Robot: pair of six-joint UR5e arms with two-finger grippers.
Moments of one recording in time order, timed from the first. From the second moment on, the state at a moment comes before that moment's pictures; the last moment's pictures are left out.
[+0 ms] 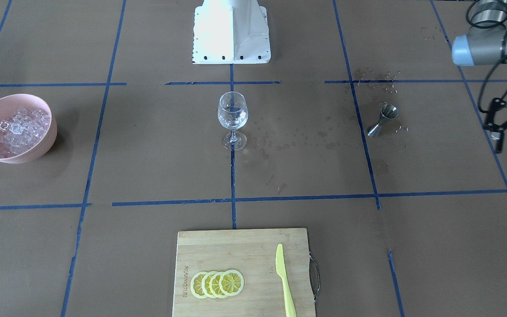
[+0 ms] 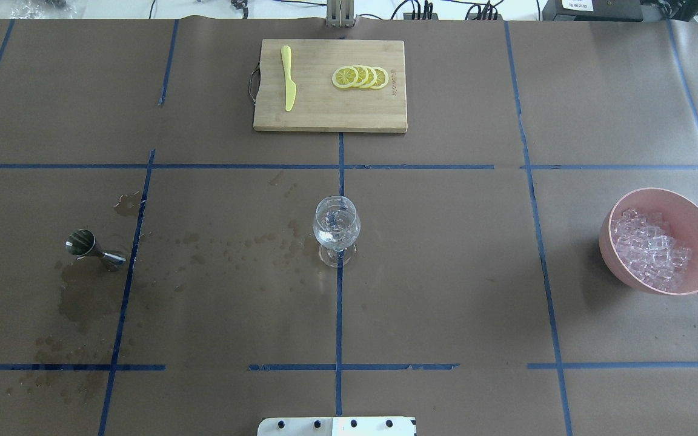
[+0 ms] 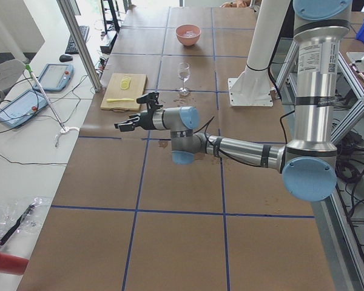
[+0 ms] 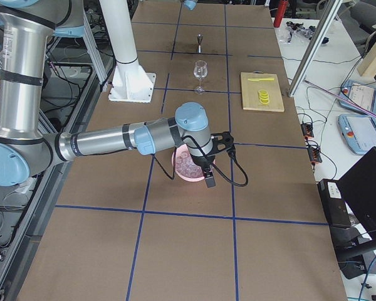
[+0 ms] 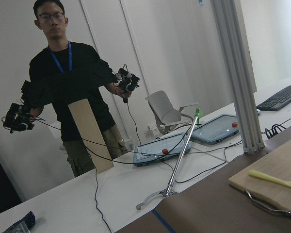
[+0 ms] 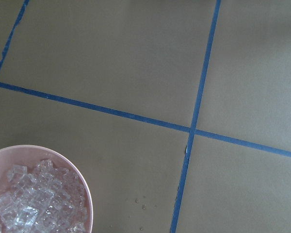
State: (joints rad) left arm -1.20 -1.58 -1.68 -2.83 -1.65 -0.27; right arm 1.55 -1.75 1.96 -1.43 2.30 0.03
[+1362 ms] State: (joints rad) left arm -1.60 -1.54 -1.71 -1.61 -2.23 0.01; right arm 1.46 -1.76 2.02 -1.43 2.37 0.16
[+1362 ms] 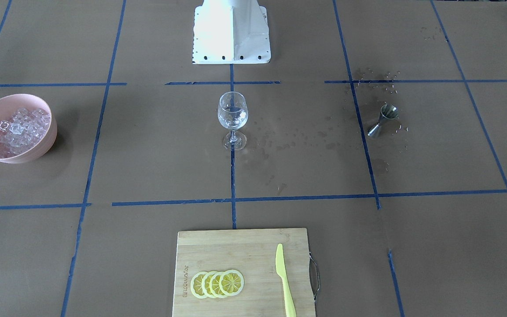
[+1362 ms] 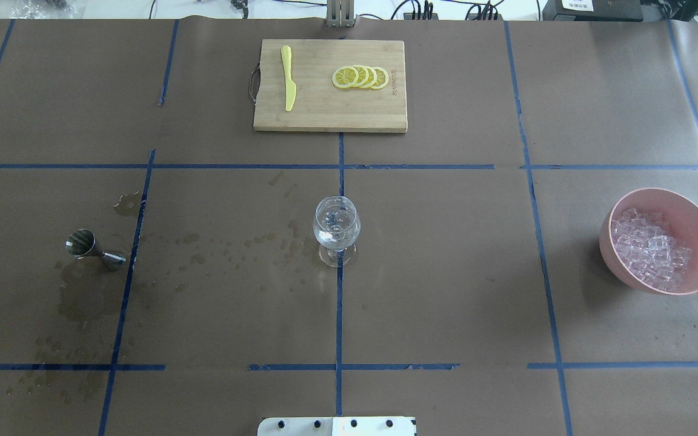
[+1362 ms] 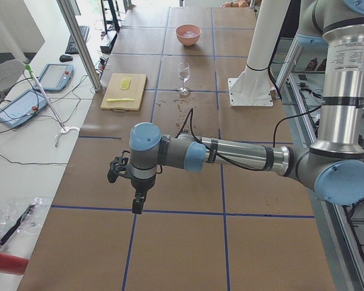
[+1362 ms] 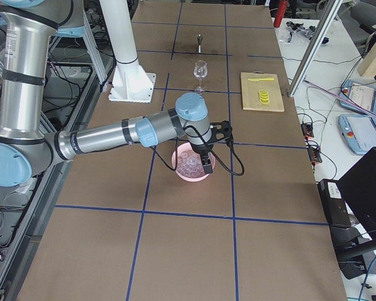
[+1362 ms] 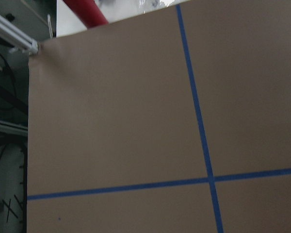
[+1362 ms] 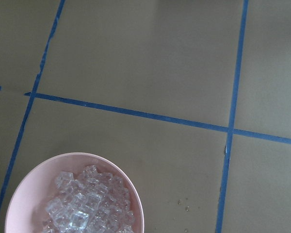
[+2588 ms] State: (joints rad) left arm -1.60 -1.38 -1.79 -1.75 -2.38 0.02; right arm 0.87 -1.89 1.92 -0.83 1.93 0.87
